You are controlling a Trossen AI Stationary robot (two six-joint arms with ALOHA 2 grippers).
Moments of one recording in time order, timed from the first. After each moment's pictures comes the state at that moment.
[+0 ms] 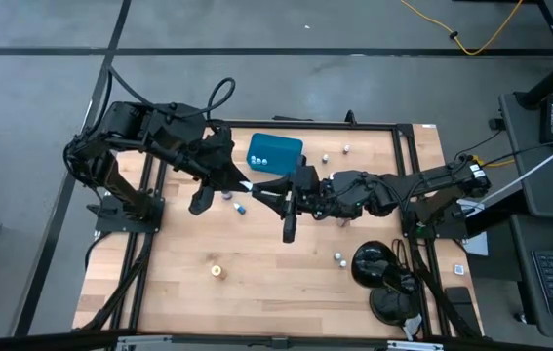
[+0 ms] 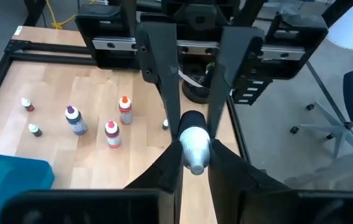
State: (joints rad) left arm -0.09 1.59 2.31 -1.31 0.09 -0.17; right arm 0.29 1.64 1.65 -0.02 0.43 0.20
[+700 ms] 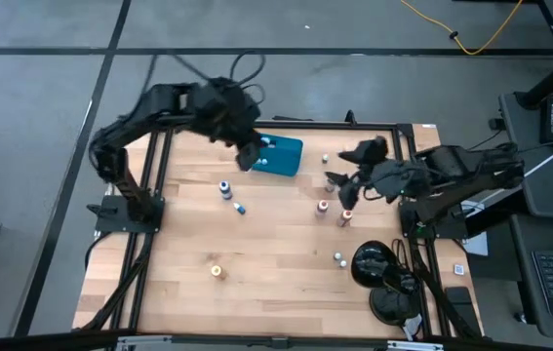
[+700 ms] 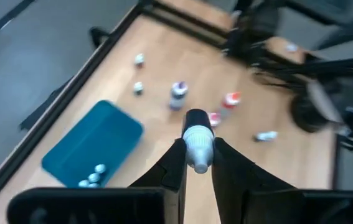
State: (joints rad) left arm 0.19 1.71 2.31 -1.34 -0.06 -0.30; right arm 0.30 1.31 1.63 -1.03 0.70 0.61
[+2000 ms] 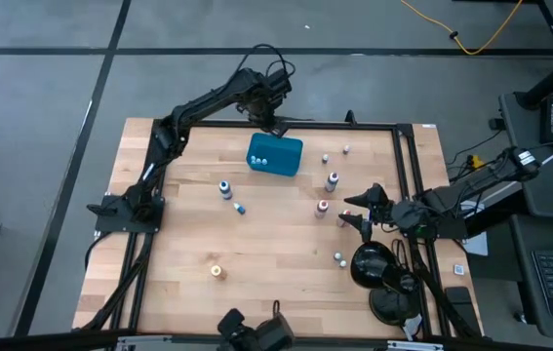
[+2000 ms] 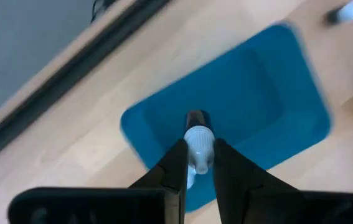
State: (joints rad) left arm 0.60 2.24 2.31 -1.41 0.02 -0.31; right arm 0.43 0.73 0.33 -0.06 0.62 0.63
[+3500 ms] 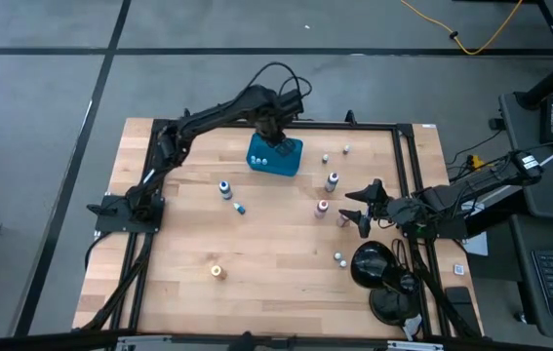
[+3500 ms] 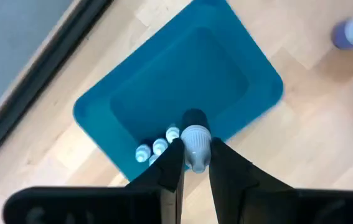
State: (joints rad) left arm 0.45 2.22 2.31 -1.43 -0.07 -0.30; right arm 0.36 0.72 0.32 -0.10 0.60 0.57
